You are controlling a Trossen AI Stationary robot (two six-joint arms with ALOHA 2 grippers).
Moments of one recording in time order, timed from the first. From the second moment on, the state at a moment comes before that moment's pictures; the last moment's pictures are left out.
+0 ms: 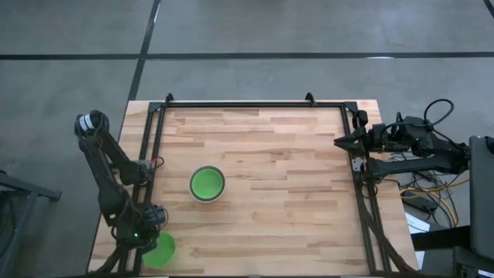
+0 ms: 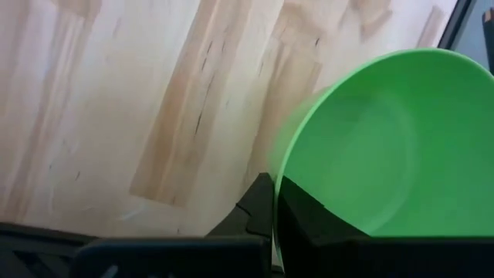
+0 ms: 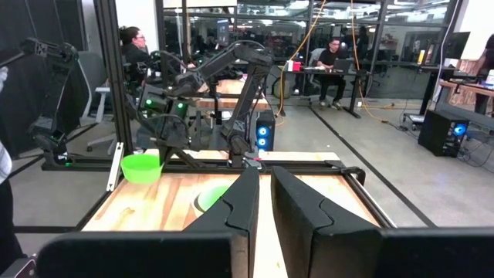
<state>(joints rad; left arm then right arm) -1.21 1.12 0.66 -0.66 -0.14 -1.63 0.00 0.40 0.78 -0.39 0.00 0.00</state>
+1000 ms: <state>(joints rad) -0.94 1.12 0.87 -0.93 -0.18 -1.49 0.00 0.40 0.78 -0.39 0.00 0.00</state>
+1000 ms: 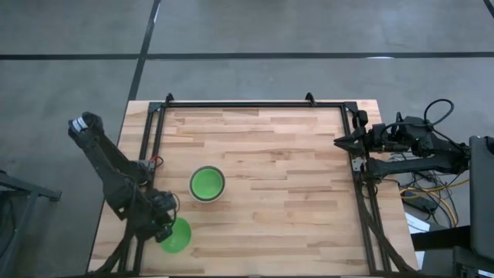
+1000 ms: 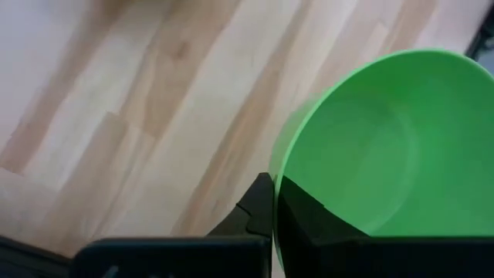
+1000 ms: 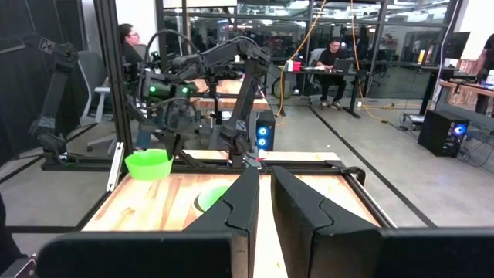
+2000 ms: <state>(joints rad) -0.52 1.10 1.01 -1.07 -0.18 -1.22 0.00 0.40 0.78 -0.39 0.00 0.00</state>
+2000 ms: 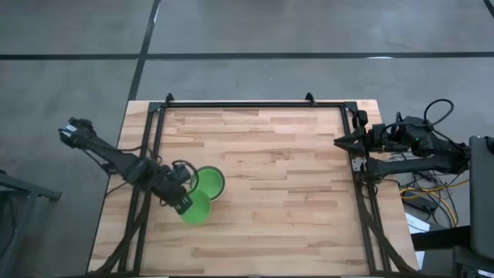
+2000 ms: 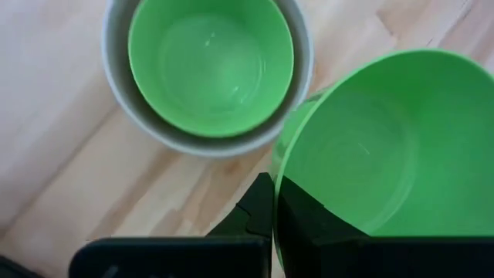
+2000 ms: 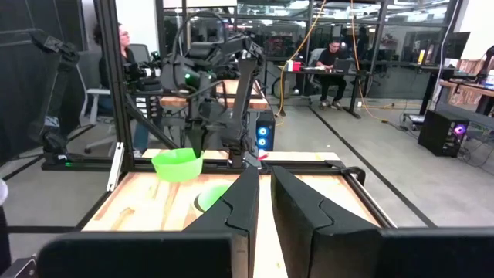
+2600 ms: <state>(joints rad) -0.28 1.11 1.01 -1.03 -0.14 -1.29 0.00 0.40 0.78 -0.39 0.00 0.00</state>
